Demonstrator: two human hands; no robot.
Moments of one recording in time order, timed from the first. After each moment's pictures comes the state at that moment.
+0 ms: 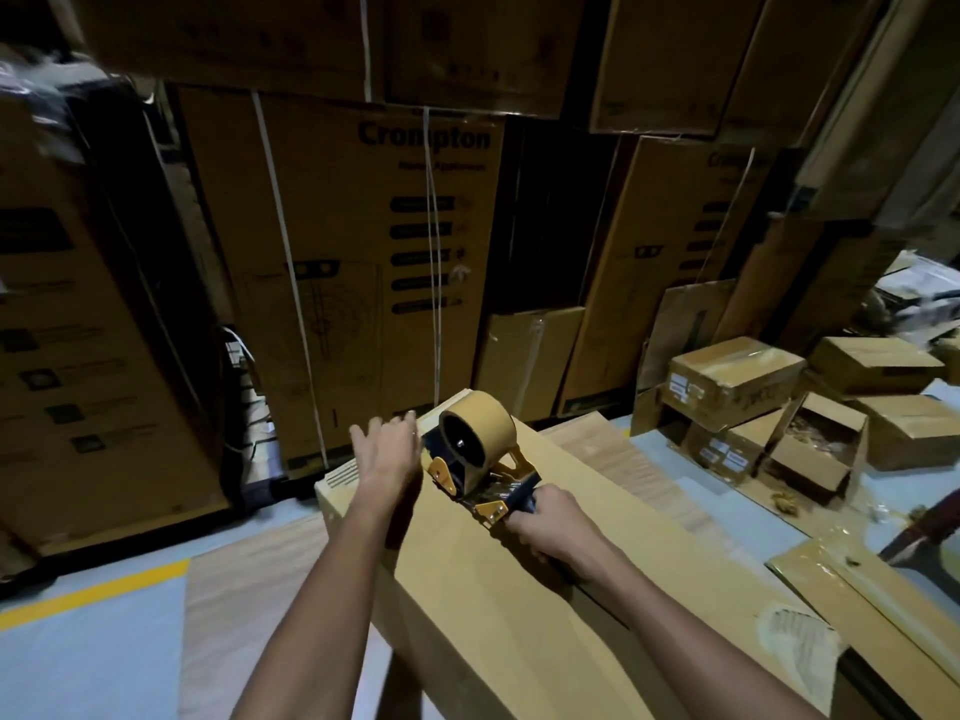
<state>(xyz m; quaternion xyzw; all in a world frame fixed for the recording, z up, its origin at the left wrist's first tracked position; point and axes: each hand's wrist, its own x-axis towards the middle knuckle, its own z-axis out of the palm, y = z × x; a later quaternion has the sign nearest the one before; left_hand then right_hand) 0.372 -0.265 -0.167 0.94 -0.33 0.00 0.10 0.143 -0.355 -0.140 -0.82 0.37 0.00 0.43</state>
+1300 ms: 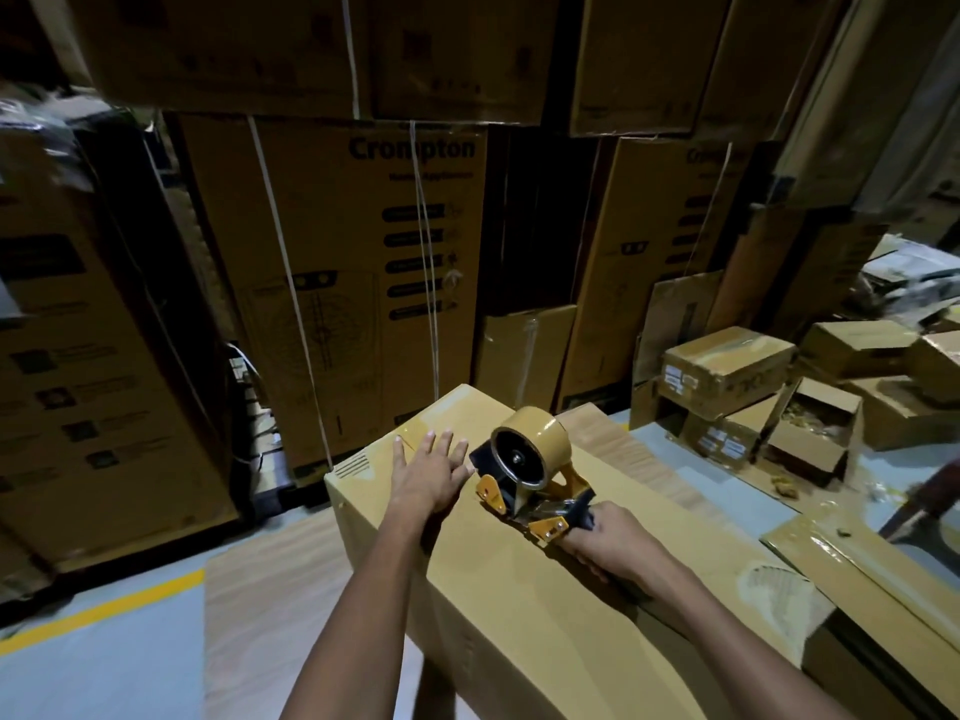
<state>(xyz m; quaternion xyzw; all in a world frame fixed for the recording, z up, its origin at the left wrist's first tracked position) 0.313 -0.261 -0.184 0.89 -0.45 -0.10 0.05 0.055 -0.358 -0.140 -0.80 0.40 0.00 0.45</state>
